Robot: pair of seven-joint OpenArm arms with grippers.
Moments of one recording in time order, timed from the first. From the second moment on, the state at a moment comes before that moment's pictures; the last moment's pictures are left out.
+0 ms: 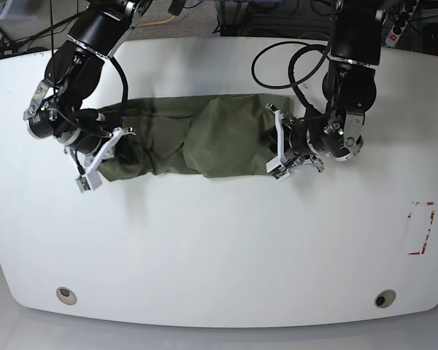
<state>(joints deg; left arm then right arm) -7.4 -8.2 7.2 84.3 -17.0 -42.8 59.0 5.3 2.1 30.5 101.2 39.4 38.5 -84.6</state>
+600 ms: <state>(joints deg) -7.0 -4.6 7.1 80.7 -18.0 -42.8 54.6 8.3 -1.5 12.8 91.7 46.6 37.9 -75.5</state>
